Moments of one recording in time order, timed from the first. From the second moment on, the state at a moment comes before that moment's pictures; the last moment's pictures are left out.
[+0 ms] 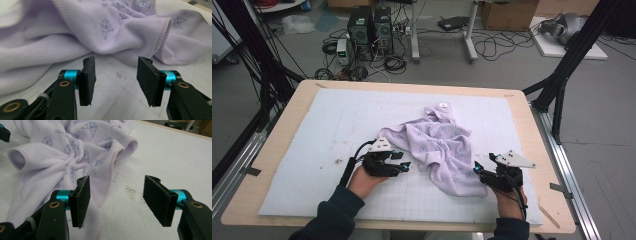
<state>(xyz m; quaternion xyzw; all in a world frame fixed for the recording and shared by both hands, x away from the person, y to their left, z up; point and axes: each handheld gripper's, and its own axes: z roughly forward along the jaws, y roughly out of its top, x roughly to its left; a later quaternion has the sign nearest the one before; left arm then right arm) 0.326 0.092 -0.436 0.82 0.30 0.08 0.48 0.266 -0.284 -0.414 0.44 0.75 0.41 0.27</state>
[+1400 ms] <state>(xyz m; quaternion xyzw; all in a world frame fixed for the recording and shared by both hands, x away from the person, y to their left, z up) 0.328 0.032 -0.447 0.87 0.23 0.10 0.42 0.272 -0.277 -0.427 0.44 0.76 0.41 0.25</state>
